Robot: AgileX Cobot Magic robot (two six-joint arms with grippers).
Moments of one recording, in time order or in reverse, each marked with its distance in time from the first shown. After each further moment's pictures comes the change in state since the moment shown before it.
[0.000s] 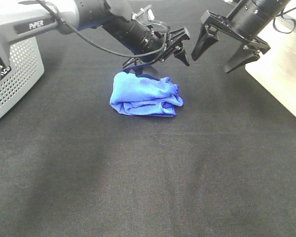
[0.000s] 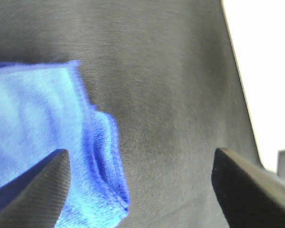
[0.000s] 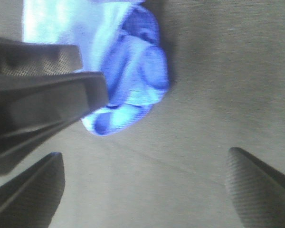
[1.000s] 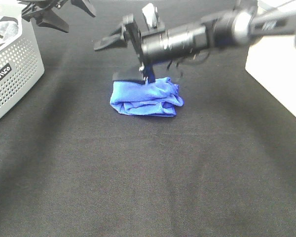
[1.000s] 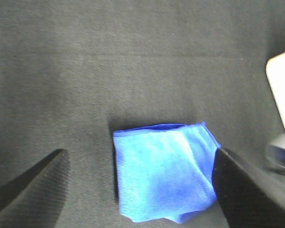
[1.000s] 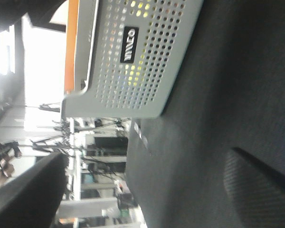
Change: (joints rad) left arm 0.372 -0.192 0.000 0.017 0.255 0.186; right arm 0.233 0.323 0.000 0.983 -0.131 -0.483
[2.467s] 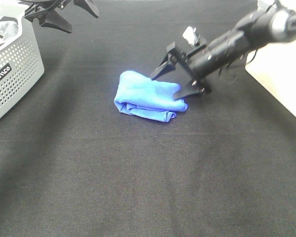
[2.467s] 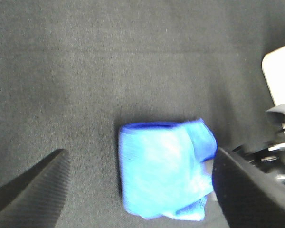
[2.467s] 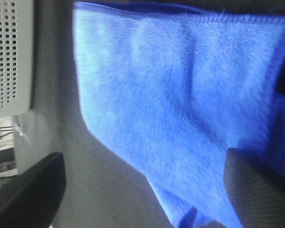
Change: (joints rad) left arm -0.010 -0.002 0.000 -0.002 0.018 0.007; right arm -0.186 -0.057 -0.003 -0.549 0.000 0.257
